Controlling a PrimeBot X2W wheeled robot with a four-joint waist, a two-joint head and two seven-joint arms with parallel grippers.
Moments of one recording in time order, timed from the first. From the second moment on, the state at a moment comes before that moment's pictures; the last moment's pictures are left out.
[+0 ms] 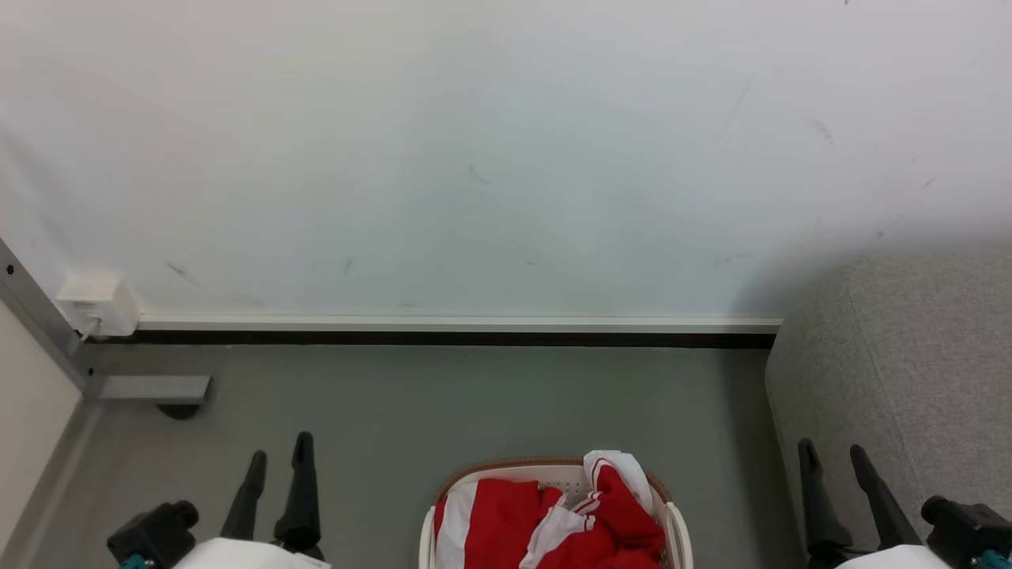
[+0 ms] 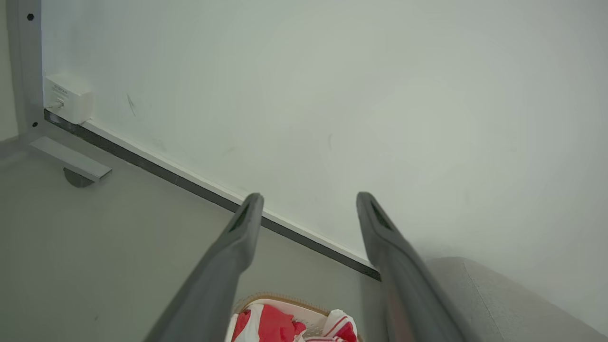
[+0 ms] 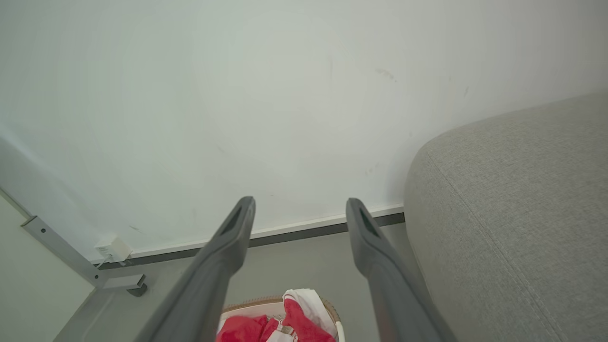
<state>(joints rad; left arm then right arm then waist) -0.06 0.04 0.00 0.22 -0.60 -0.07 -0.14 -0.06 -0.04 0.04 0.28 0.47 0.13 -0.14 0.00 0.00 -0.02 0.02</state>
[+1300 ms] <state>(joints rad) -0.06 0.04 0.01 0.24 -0.20 -0.09 -0.22 -0.06 -0.04 0.04 0.33 0.15 0.13 -0.23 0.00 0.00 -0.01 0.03</state>
